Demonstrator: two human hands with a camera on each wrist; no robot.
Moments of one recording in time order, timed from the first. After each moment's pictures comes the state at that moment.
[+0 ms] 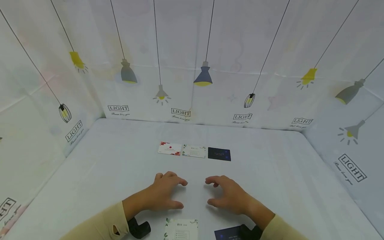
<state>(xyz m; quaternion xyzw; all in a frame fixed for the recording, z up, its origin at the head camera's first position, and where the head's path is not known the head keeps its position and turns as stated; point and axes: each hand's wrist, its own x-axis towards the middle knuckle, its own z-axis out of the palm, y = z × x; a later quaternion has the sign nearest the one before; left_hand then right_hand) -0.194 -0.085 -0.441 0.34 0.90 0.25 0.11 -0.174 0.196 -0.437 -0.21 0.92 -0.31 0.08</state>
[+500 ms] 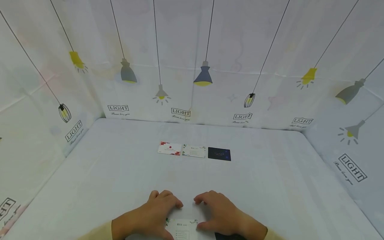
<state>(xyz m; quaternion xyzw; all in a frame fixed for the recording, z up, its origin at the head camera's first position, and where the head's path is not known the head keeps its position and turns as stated) -0.147 -0.104 -0.452 0.40 0.88 0.23 0.11 -0.138 0.170 -0.442 -0.30 0.91 -0.26 0.10</state>
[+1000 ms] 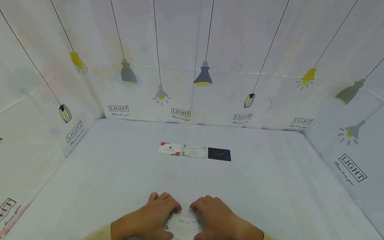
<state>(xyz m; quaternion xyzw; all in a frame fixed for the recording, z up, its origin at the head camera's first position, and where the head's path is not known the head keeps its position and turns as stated) -0.140 -0.104 -0.448 0.41 0.88 0.21 0.09 -0.127 0.154 -0.442 -0.32 0.92 -0.18 0.12</state>
